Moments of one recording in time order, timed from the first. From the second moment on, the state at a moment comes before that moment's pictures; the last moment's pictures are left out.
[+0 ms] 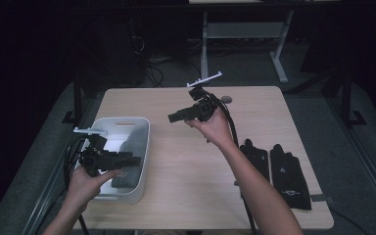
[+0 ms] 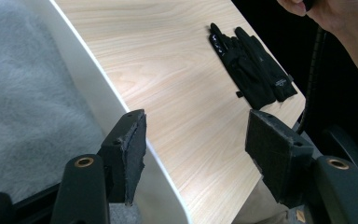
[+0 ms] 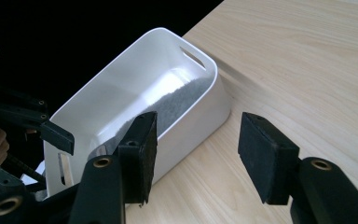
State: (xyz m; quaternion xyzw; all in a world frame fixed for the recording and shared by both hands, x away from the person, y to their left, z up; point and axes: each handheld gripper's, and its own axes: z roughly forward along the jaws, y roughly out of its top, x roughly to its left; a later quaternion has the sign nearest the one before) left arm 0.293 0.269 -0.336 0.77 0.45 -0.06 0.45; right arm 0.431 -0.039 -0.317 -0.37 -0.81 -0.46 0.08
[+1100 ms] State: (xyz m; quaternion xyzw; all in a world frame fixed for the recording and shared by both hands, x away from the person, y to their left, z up) left arm 0.300 0.218 -0.328 0.79 0.42 -0.07 0.45; right arm 0.408 -0.116 -0.319 -0.40 -0.79 -0.46 0.06
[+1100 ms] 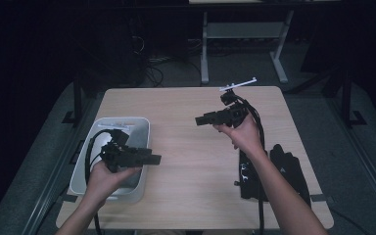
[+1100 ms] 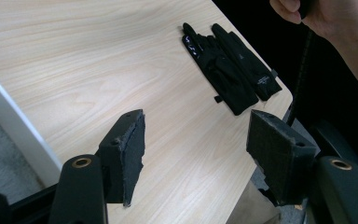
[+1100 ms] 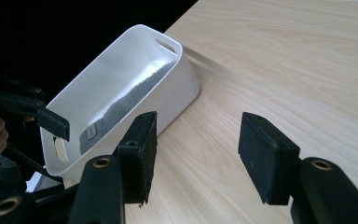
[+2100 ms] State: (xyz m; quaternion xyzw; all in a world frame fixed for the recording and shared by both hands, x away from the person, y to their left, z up) left arm 0.302 0.163 -0.330 0.80 0.37 -0.10 0.45; right arm 0.372 -0.201 -0.337 -0.44 -0.76 -0.47 0.04
